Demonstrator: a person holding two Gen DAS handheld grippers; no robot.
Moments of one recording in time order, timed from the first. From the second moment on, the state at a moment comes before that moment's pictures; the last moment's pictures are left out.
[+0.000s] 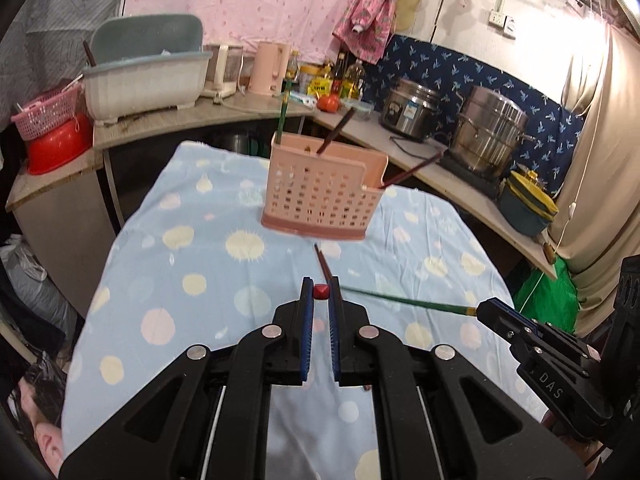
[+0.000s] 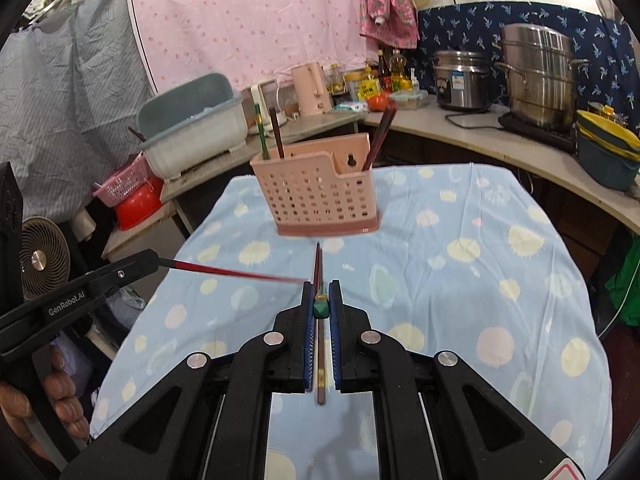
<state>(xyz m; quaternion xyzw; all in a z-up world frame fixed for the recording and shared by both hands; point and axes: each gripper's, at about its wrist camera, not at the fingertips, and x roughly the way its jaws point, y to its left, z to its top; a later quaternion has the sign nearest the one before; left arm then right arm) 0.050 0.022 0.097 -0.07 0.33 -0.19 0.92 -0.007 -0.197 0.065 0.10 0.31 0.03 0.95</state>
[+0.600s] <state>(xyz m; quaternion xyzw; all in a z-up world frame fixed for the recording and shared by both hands) 0.105 0.020 0.191 -0.05 0.25 -0.18 0.95 0.036 -0.209 0.150 0.09 0.22 0.04 0.97</state>
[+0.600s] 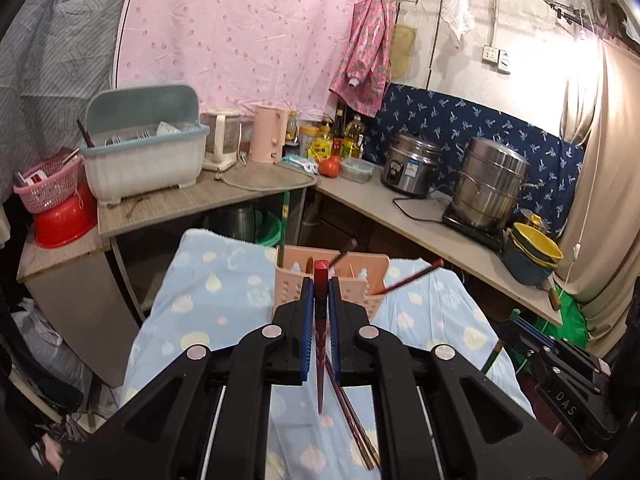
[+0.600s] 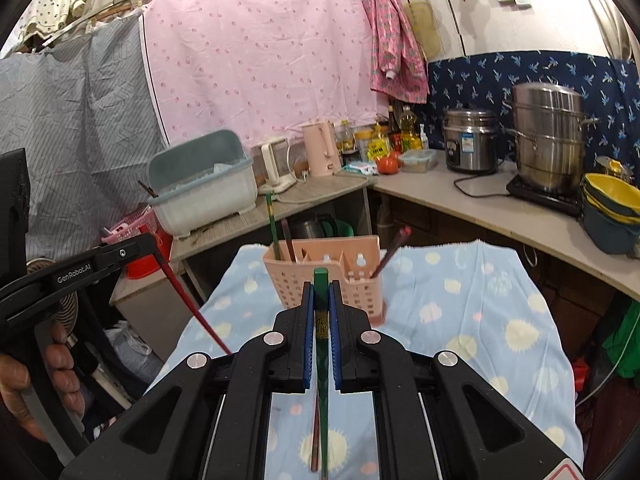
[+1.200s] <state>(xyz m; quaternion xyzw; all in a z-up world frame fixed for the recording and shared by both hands) 0.219 0.008 0.278 -0.04 0.16 -0.14 0.98 0.176 -0.226 0.234 0.07 0.14 0.01 0.99</state>
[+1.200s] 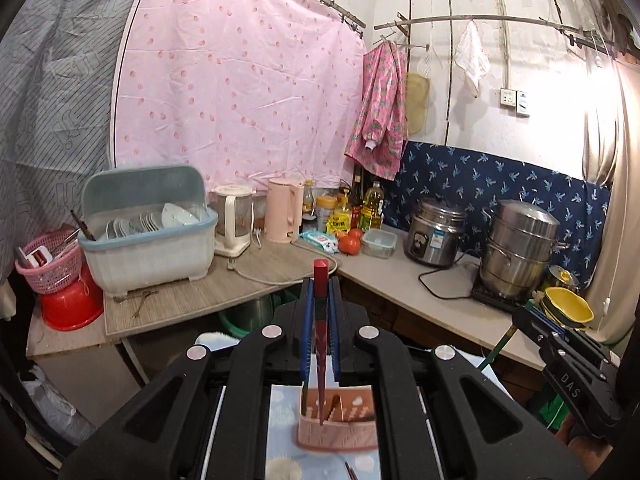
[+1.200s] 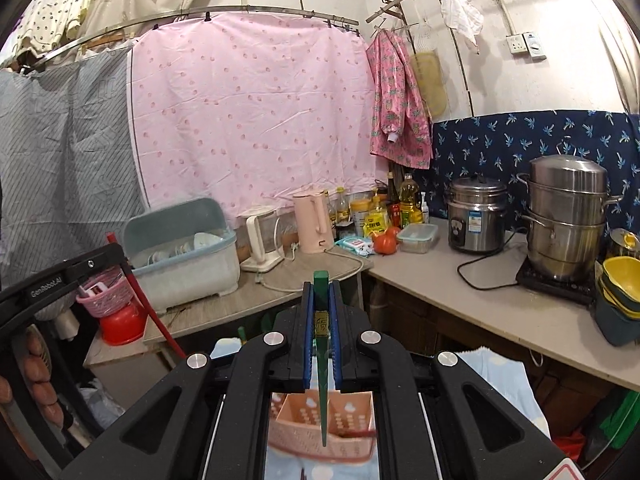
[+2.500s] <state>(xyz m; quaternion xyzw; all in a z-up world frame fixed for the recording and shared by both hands) 0.222 0.003 0.170 -0.05 0.26 -0.13 0.96 0.156 -0.208 0.144 0.08 0.21 0.00 0.98</state>
